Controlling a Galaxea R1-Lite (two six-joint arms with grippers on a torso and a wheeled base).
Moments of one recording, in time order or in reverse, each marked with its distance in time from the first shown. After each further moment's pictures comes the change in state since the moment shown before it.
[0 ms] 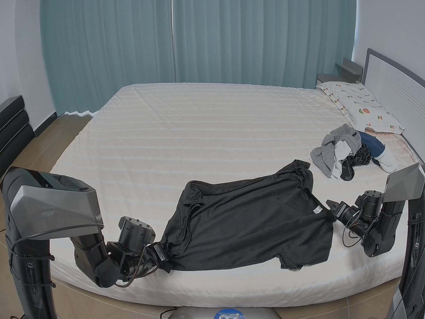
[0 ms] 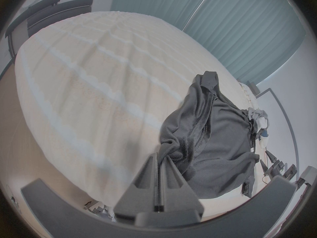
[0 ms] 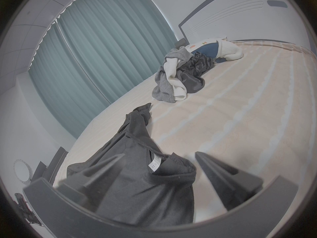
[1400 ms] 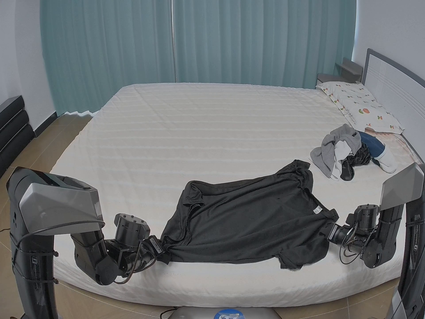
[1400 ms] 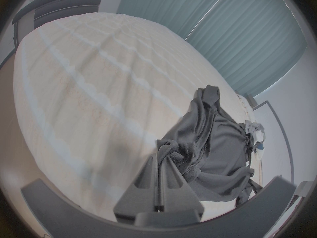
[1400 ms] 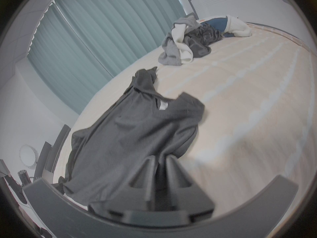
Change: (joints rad) left arm 0.049 0.048 -0.007 -0.120 -0.003 -0.027; right arm 0.073 -0.015 0.161 0.070 0.093 -0.053
